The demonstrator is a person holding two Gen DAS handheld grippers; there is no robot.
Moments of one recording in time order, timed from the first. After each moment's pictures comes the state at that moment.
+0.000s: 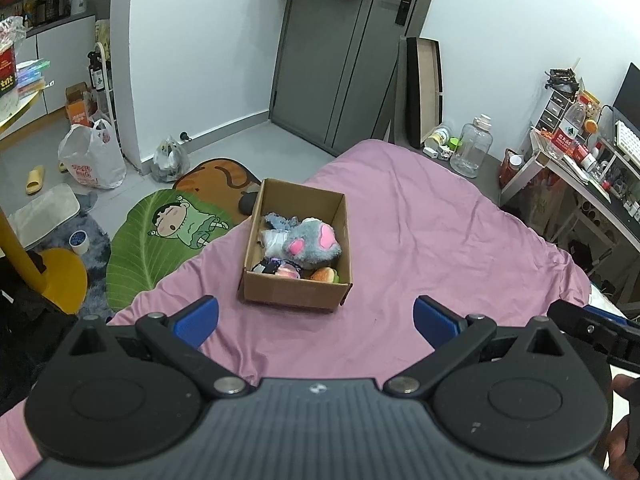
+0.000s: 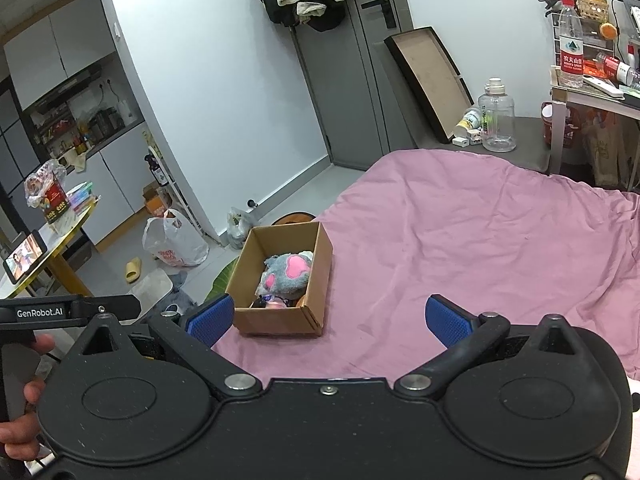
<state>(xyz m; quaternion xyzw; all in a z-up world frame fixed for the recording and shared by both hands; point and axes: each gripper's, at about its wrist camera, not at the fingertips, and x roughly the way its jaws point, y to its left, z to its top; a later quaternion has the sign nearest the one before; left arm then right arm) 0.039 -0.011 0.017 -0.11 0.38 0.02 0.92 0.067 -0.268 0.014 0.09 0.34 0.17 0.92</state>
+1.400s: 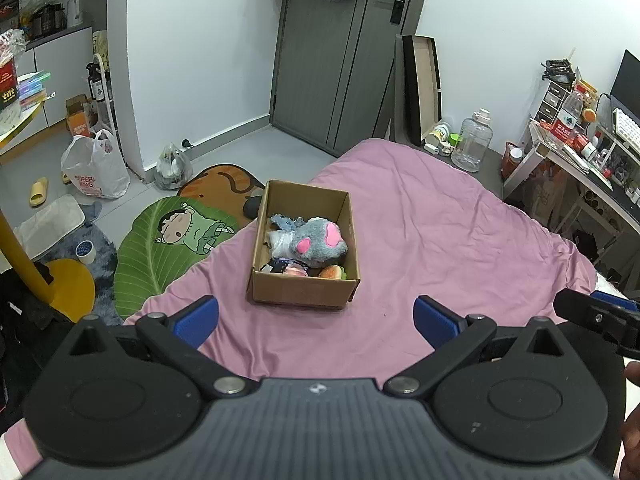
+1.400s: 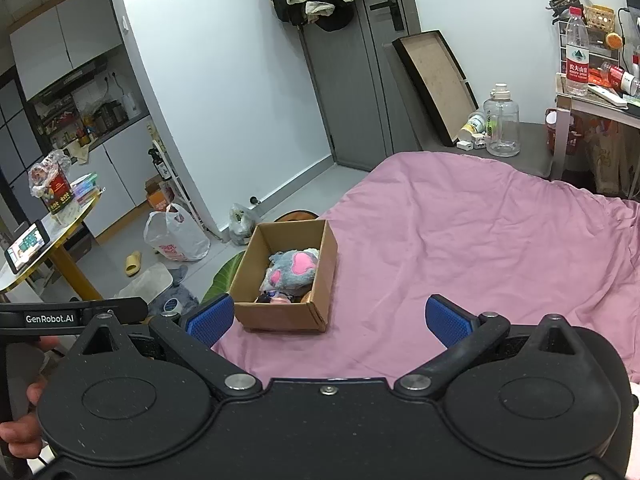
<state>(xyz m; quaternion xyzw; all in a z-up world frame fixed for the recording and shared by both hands) 0.031 -0.007 0.016 -0.09 0.38 0.02 0.92 0.061 -0.262 0.019 0.07 0.34 0.17 0.92</state>
